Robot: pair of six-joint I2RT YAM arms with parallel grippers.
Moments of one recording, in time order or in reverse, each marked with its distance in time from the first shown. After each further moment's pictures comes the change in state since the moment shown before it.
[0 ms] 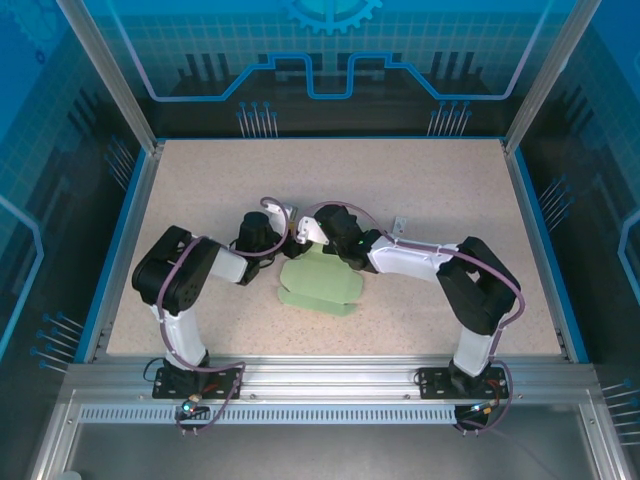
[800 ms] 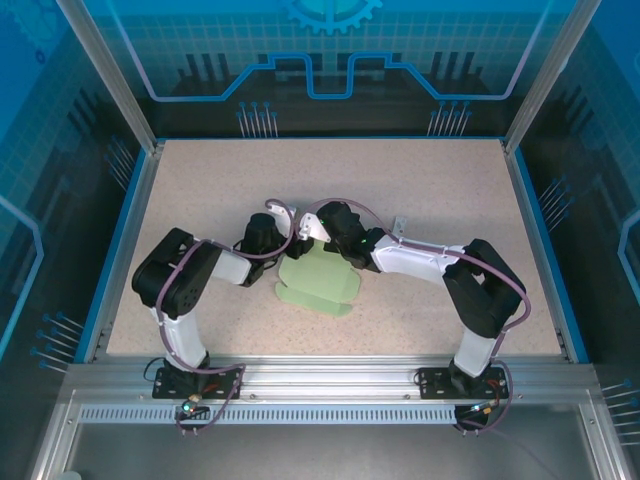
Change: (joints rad) left arm -0.045 -0.027 0.007 -0.050 -0.117 -0.006; right arm -0.003 -0.030 0.000 -0.025 -0.006 0.040
